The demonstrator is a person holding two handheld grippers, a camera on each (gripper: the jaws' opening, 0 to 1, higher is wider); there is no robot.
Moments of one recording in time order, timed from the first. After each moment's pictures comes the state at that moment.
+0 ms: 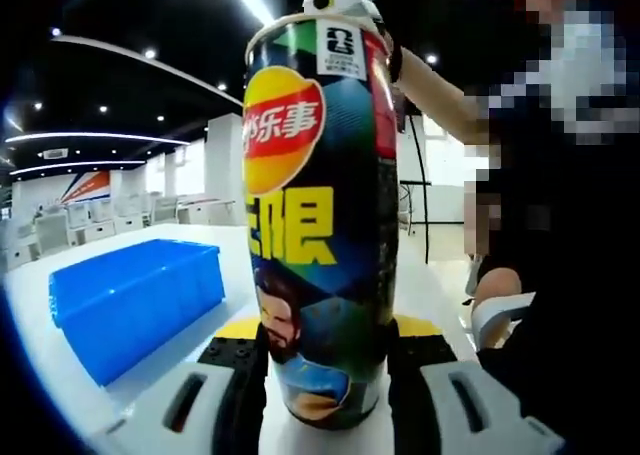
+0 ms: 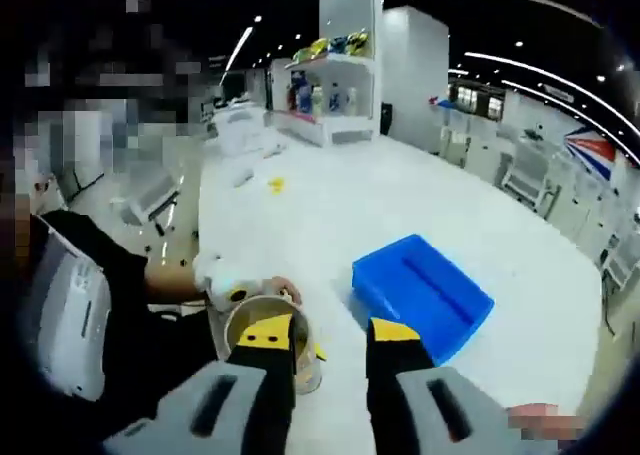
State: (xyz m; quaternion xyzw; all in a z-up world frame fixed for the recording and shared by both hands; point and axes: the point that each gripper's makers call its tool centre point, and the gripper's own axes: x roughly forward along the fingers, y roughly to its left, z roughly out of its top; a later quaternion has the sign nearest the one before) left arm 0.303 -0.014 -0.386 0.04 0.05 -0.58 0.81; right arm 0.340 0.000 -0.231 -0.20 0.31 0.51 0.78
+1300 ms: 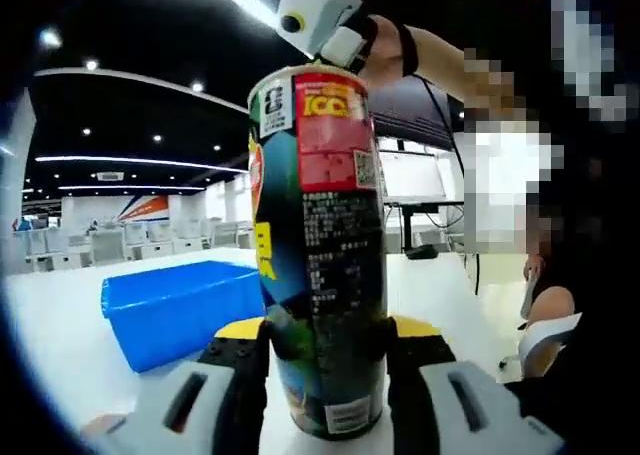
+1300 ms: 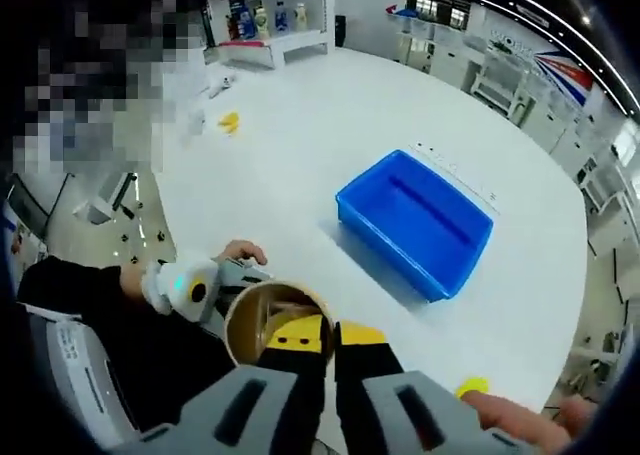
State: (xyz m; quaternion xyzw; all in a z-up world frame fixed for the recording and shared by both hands) left arm 0.306 0.001 -0.362 0.01 -0.03 -0.45 0.89; right arm 0.334 -0.008 -0.267 -0.21 0.45 0.36 0.79
